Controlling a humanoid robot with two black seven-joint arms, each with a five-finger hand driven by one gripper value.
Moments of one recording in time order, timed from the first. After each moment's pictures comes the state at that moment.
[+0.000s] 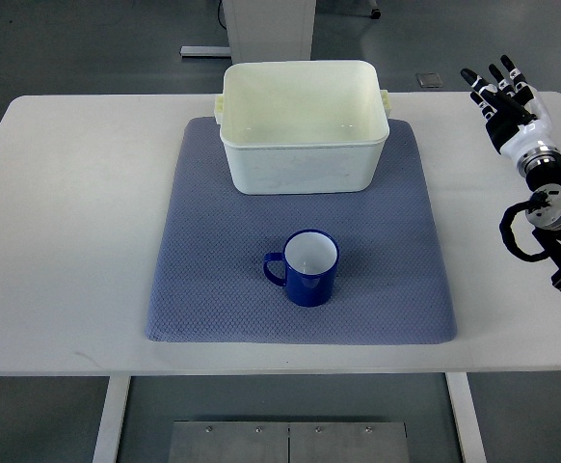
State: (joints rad) left arm -0.04 0.00 -0.10 -0.17 0.08 0.07 -0.05; right arm 0.90 -0.22 0.70 0.50 0.02 0.10 0.34
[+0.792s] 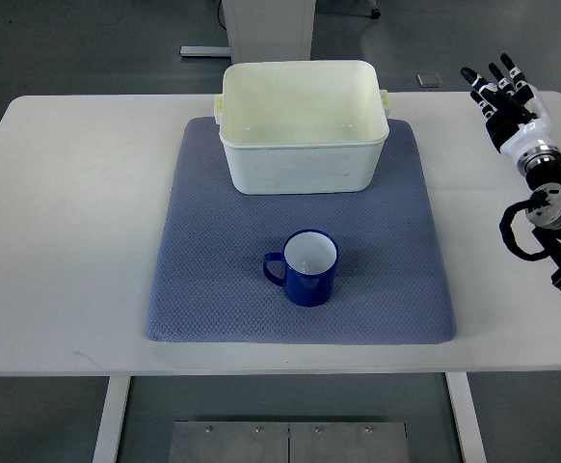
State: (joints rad) left arm -0.02 0.00 -0.10 -0.16 0.08 0.06 -0.04; right arm 0.90 -0.22 0.70 0.50 0.02 0.10 0.34
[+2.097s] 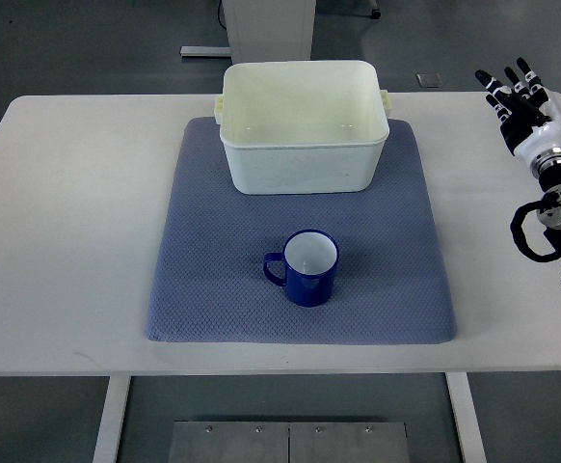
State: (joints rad) left arm -0.02 0.00 -0.10 -0.16 0.08 0.06 -0.04; right arm 0.90 -0.25 0.70 0.49 0.02 0.09 0.33
